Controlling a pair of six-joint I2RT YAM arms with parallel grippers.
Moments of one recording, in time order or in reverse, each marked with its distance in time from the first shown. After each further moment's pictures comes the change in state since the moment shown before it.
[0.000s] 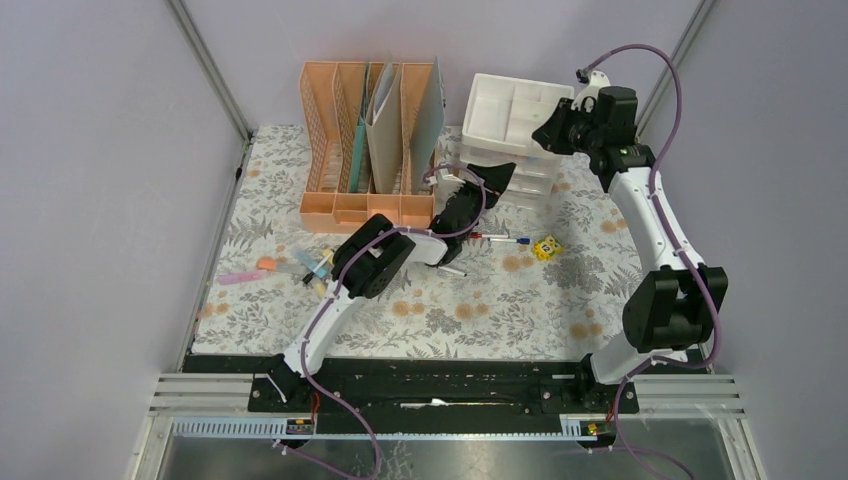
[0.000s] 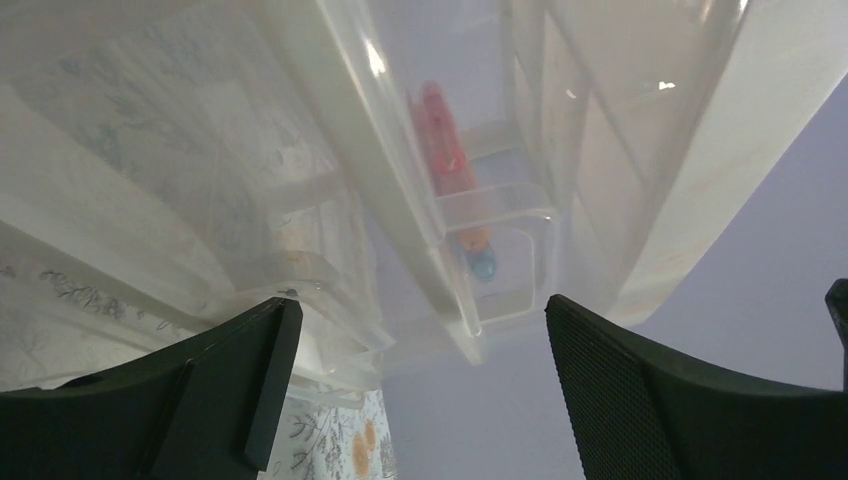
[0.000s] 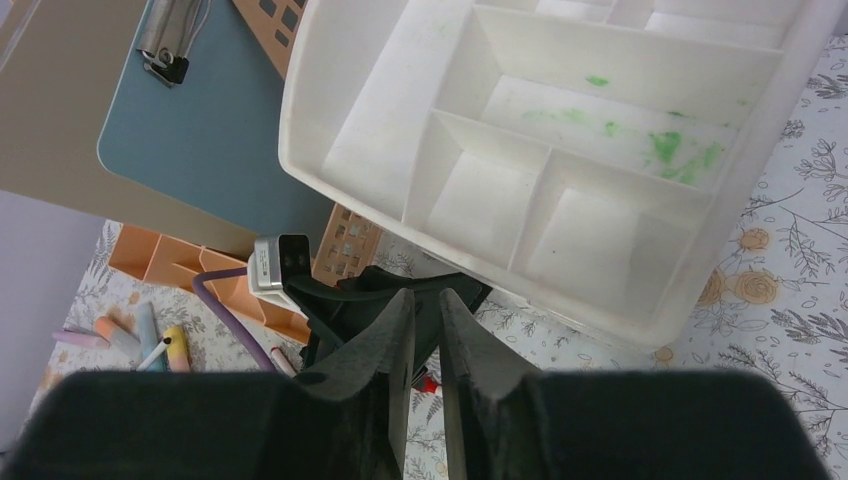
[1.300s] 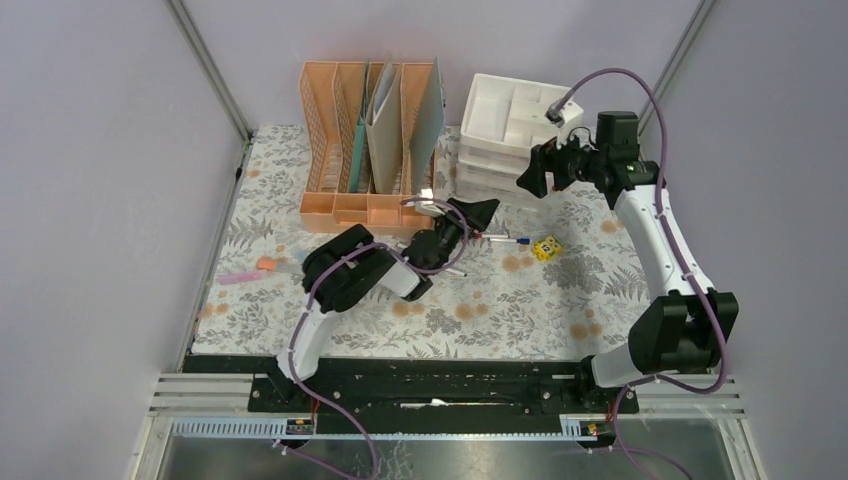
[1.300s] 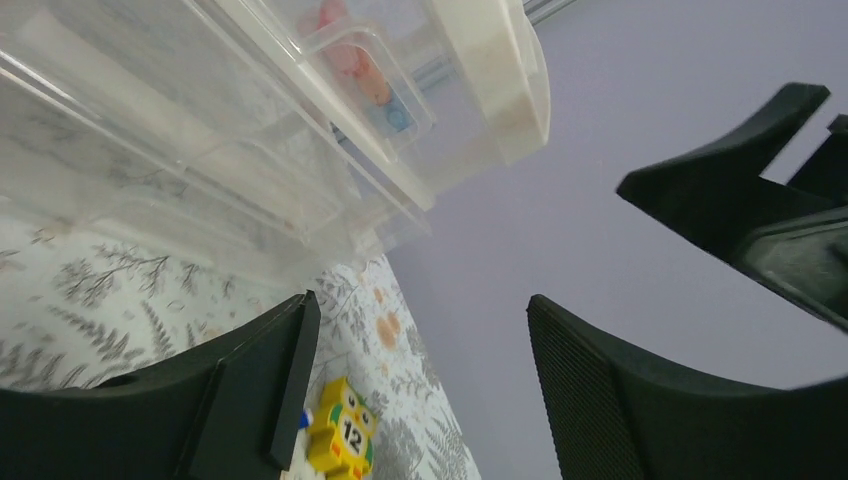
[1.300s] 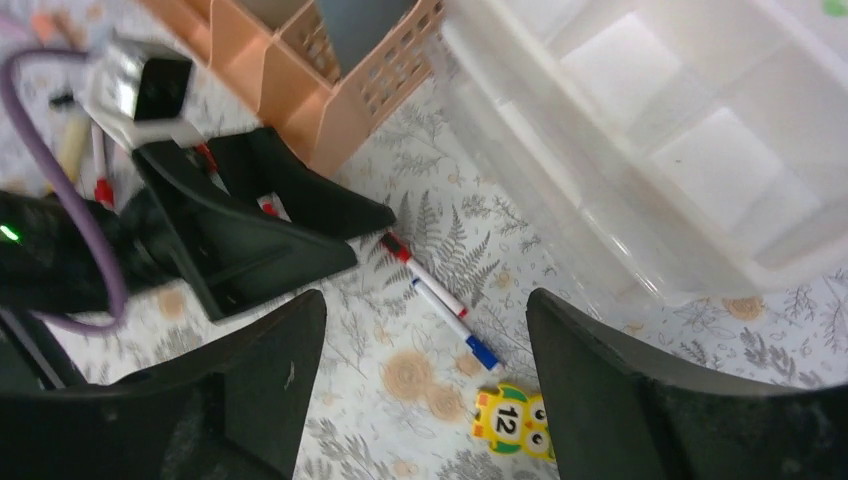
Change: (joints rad) left arm -0.047 -0.259 -0.524 0.352 0.072 0.229; right arm -0.005 -0.137 -0.135 -0.180 -0.241 -0.462
